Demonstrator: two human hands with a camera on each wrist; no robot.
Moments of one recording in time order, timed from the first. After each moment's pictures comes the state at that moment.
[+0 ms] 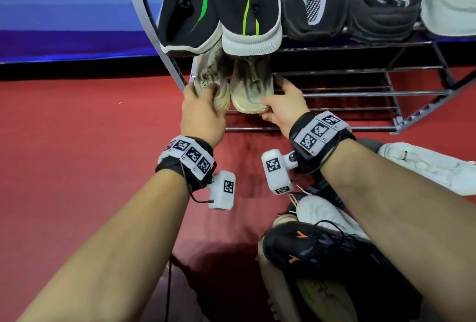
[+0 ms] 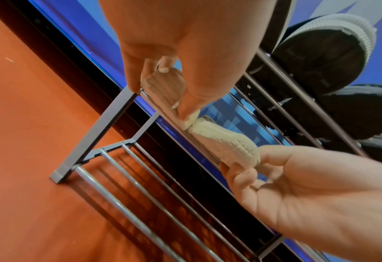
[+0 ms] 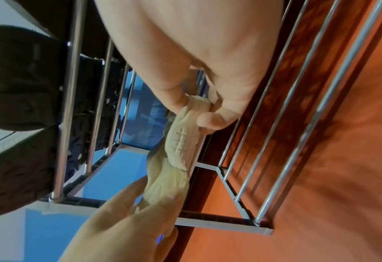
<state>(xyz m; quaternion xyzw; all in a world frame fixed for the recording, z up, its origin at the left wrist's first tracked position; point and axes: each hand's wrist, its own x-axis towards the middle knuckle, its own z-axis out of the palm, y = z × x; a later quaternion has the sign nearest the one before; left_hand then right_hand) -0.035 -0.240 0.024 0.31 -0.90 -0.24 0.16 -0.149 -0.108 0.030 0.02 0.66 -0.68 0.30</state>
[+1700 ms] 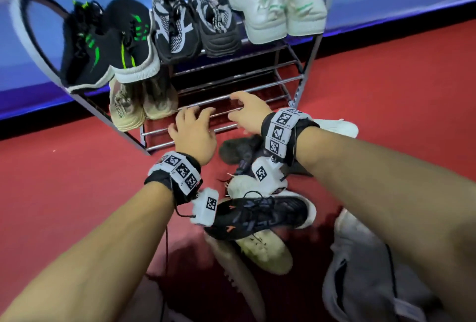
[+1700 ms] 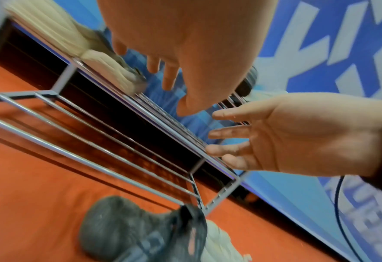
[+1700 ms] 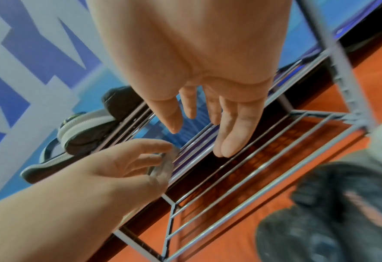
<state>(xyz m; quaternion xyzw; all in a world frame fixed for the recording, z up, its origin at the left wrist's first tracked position) -0.047 -0.071 0.064 0.17 -0.97 -0.13 0.07 -0.130 0.060 0.095 -0.12 0.87 -0.43 0.21</state>
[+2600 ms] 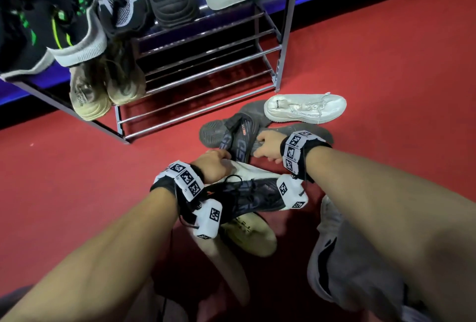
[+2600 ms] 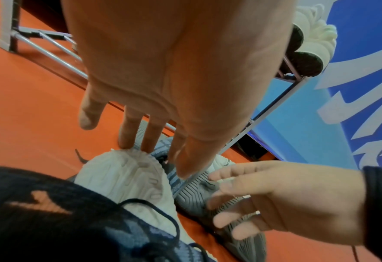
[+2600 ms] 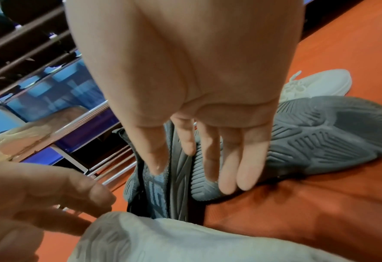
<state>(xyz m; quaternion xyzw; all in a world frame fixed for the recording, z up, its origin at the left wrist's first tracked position) -0.027 -0.001 -0.005 0.12 -0.90 -0.23 -0.34 -0.110 0.179 -0.015 -0.06 0.86 -0.27 0.43</state>
